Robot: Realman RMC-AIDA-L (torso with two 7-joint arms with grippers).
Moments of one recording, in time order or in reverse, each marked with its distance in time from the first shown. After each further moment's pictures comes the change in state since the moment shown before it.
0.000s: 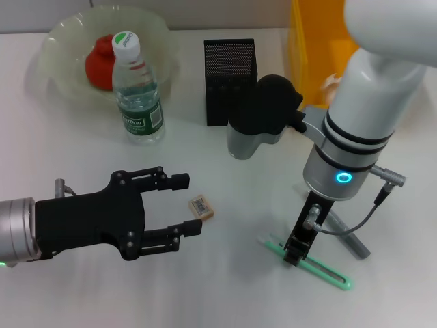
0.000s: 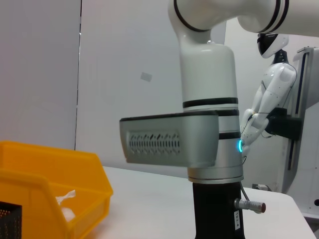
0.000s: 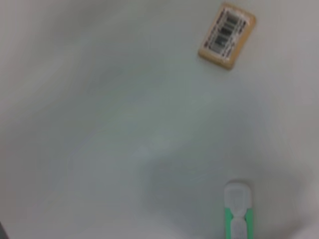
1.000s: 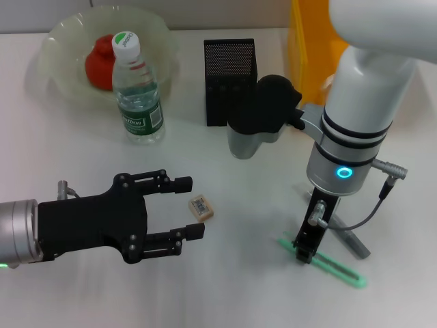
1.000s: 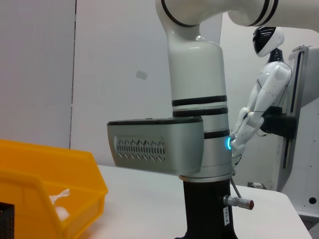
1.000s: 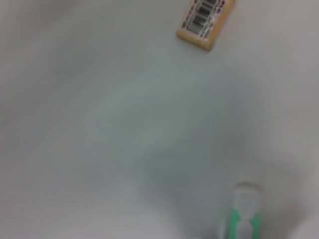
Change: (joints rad) left arm -0.001 0.000 0.014 0.000 -0.001 0.000 -0.001; right arm 0.072 0.004 -0.009 0.101 -0.019 -0.010 0.008
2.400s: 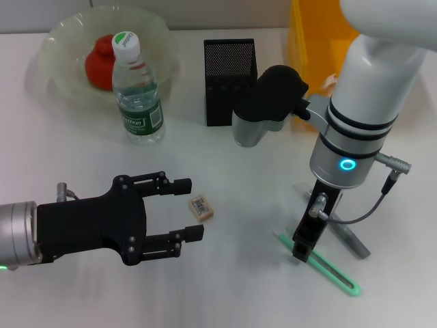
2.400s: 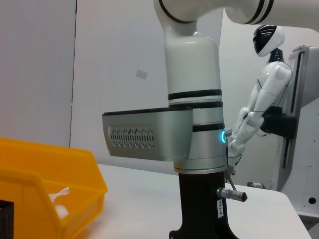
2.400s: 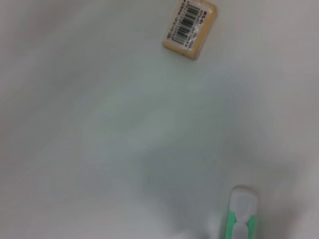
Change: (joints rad) left arm 0.005 0.000 0.000 0.000 0.001 0.002 0.000; right arm -0.005 0.000 0.068 0.000 -0.026 -0.015 0.000
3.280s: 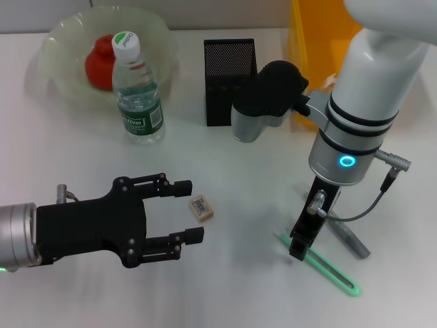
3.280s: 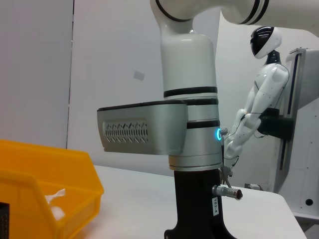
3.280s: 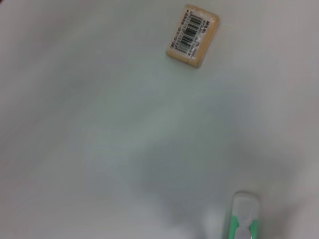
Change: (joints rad) left arm 0.003 0.000 0.000 0.000 0.000 0.010 0.000; right arm -0.001 0.000 0.022 -0.015 -0.002 -0.013 -0.001
